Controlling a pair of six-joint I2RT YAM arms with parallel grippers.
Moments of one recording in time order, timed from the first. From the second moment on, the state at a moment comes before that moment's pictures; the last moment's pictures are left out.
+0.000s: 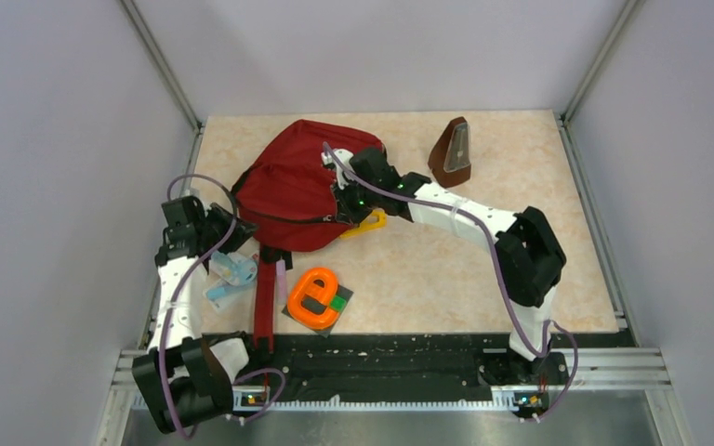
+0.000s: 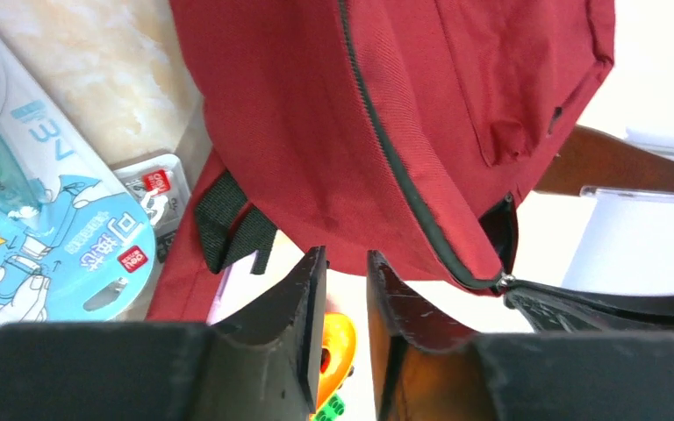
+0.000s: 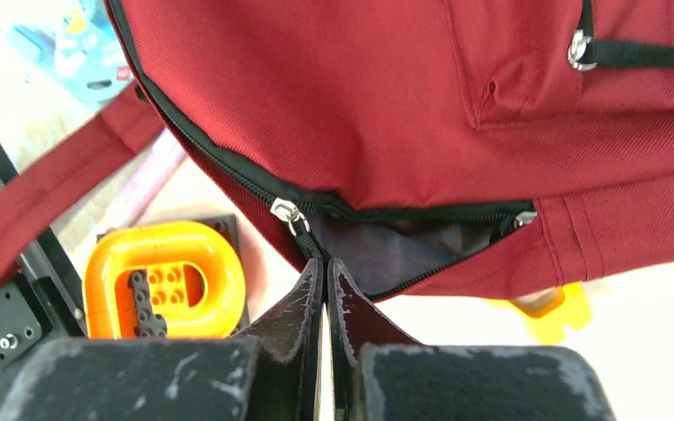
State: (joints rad) left arm 0.32 1.06 0.74 -0.45 0.43 -0.67; right arm 0.82 1.89 1.56 -0.35 -0.24 0.09
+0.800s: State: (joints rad) left arm 0.29 1.14 0.59 -0.13 0.56 -0.90; right arm 0.89 1.89 1.55 -0.39 -0.23 0.05
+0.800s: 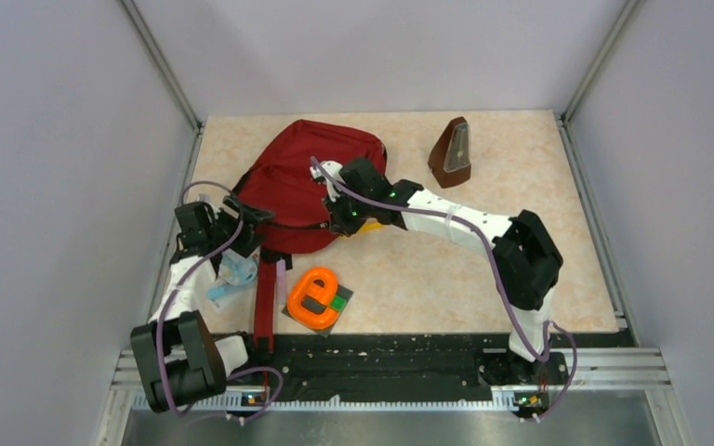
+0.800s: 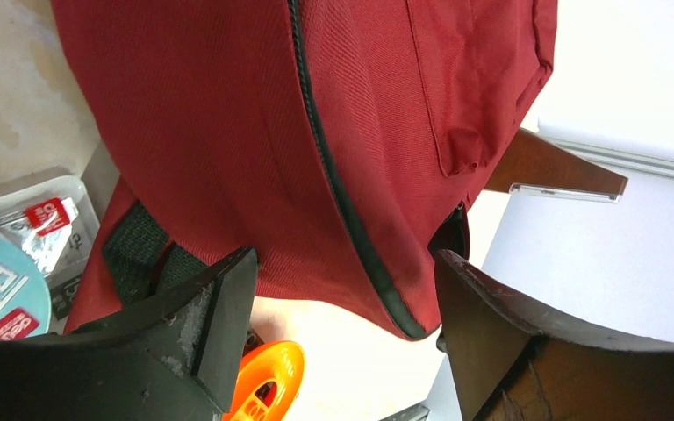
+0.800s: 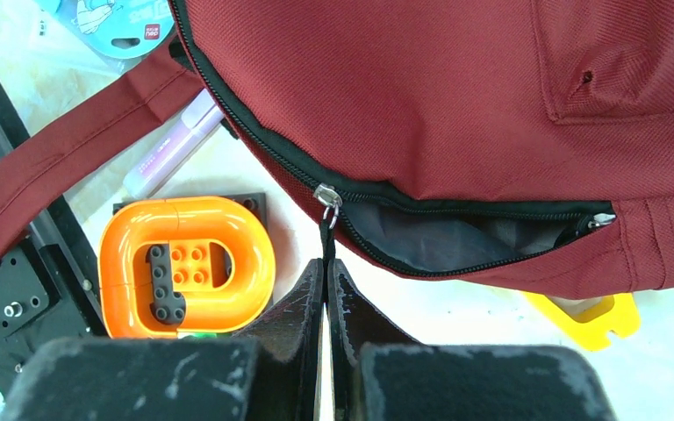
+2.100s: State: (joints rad) left arm 0.26 1.08 0.72 -0.44 0.40 -0.71; right arm 0.70 1.99 1.65 -0.49 0.06 0.07
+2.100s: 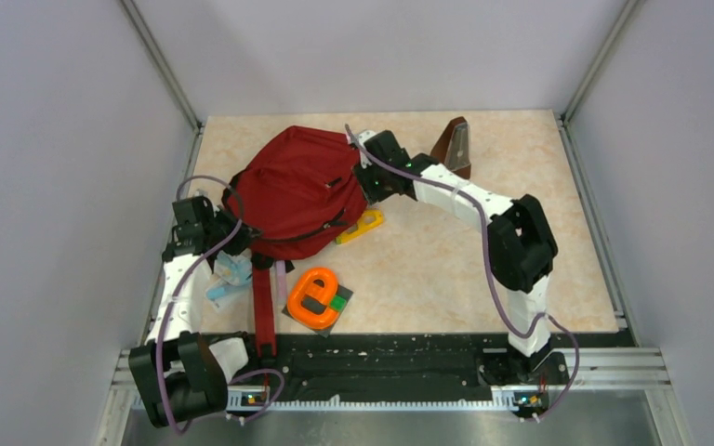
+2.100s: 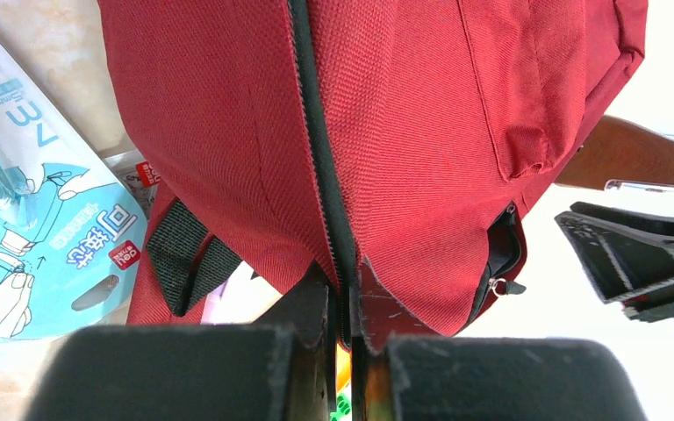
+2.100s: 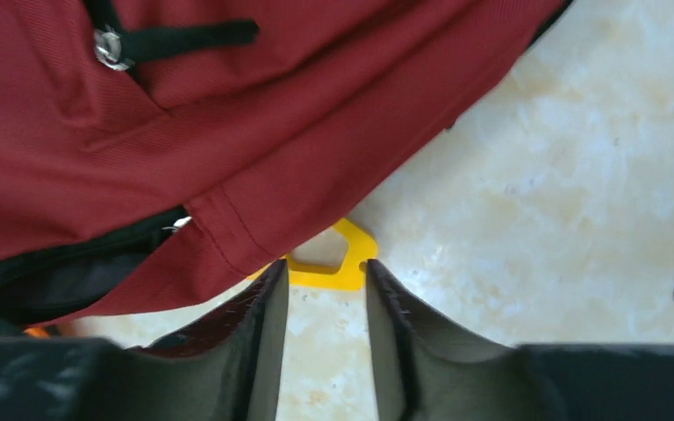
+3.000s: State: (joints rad) left arm 0.27 1.08 0.70 -0.44 0.44 -0.62; right arm 0.46 2.46 2.16 -0.31 -0.32 0.29
